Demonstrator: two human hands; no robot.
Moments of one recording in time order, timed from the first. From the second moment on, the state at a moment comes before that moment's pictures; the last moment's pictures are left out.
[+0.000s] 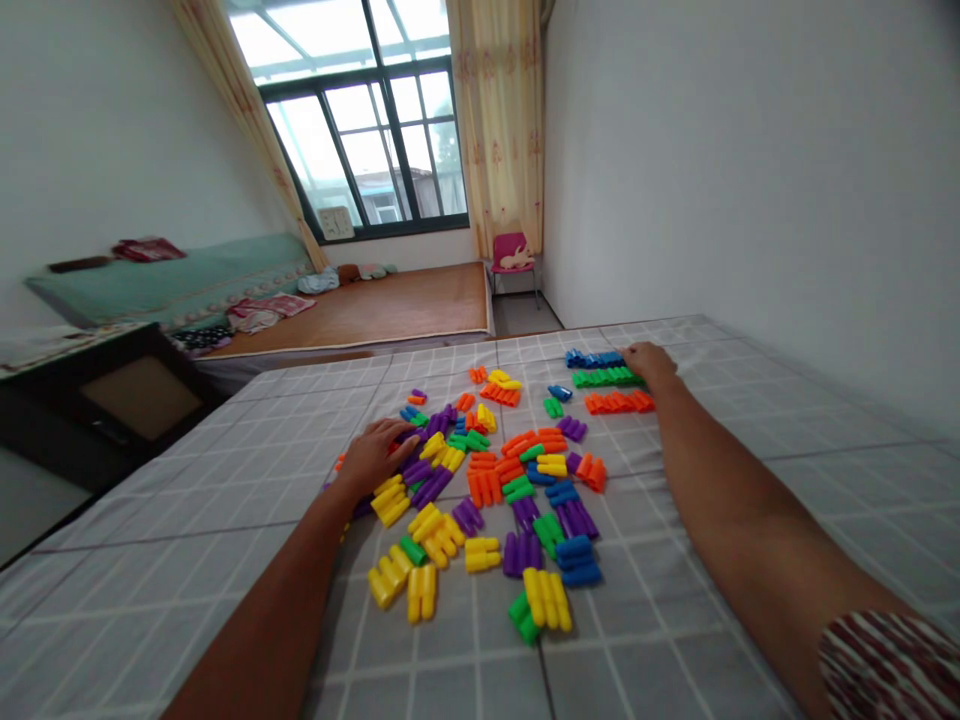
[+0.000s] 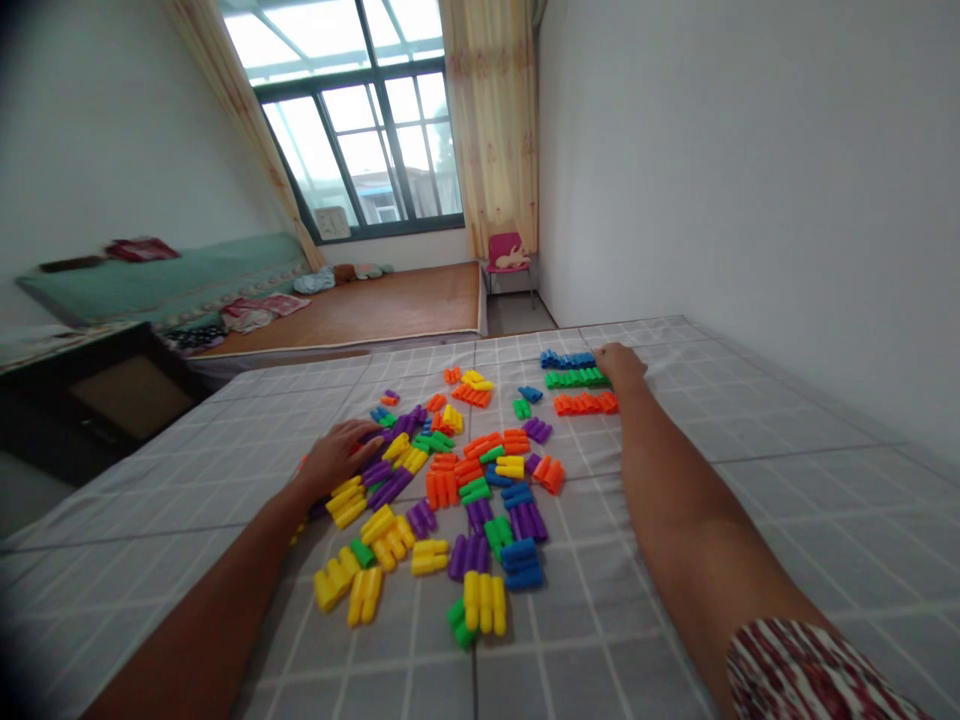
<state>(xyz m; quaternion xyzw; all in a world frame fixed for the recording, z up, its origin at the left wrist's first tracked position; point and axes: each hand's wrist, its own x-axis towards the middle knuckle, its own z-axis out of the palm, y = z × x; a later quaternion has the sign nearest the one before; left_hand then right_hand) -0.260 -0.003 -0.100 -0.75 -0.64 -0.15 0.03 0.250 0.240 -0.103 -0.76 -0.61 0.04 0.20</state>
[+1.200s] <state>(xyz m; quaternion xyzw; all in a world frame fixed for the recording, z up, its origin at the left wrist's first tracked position) -0.256 -0.003 -0.104 -0.72 -0.67 -0.16 0.04 -0.014 0.114 -0.057 -0.29 -0.95 0.09 0.02</state>
